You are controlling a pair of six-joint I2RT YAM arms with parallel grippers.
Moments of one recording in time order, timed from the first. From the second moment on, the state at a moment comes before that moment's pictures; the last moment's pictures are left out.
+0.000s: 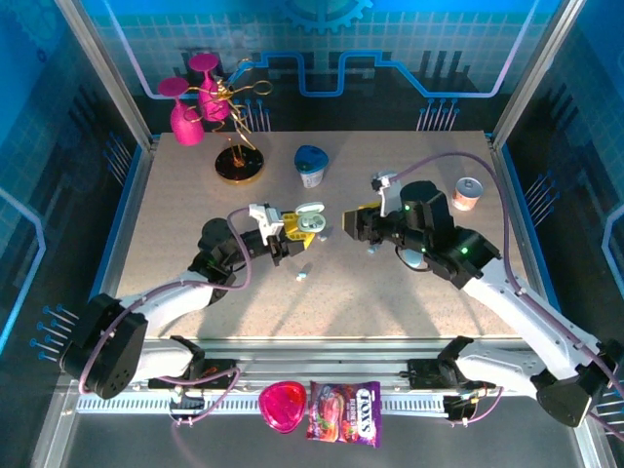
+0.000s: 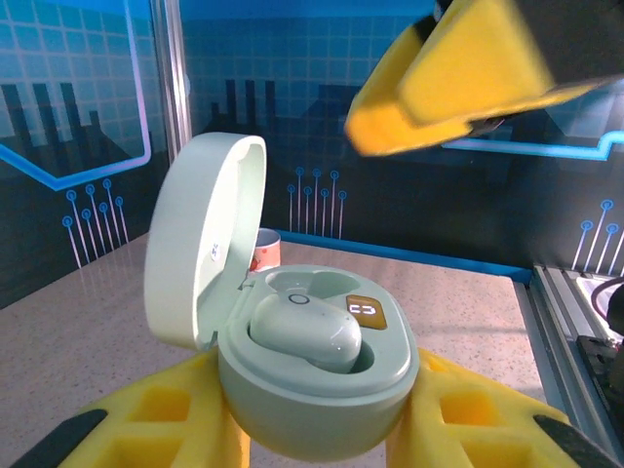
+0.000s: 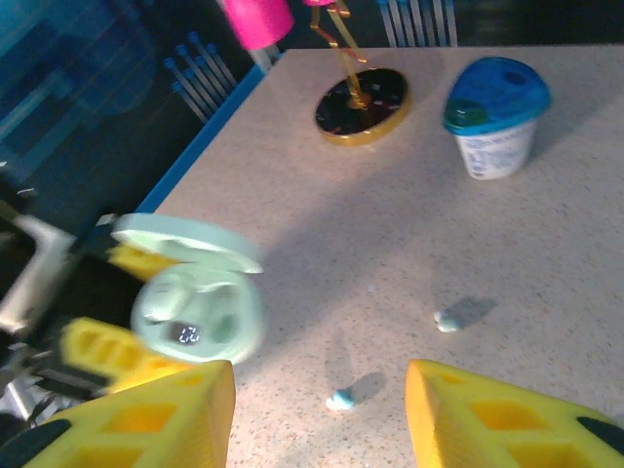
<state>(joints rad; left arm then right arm) -0.44 1.25 0.49 0.88 0.73 -0.08 0.63 1.05 1.09 -0.49 -0.13 0.40</state>
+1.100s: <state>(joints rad) -0.44 1.03 0.45 0.83 0.72 -0.10 0.64 2.09 1.56 -0.56 -0.14 0.36</state>
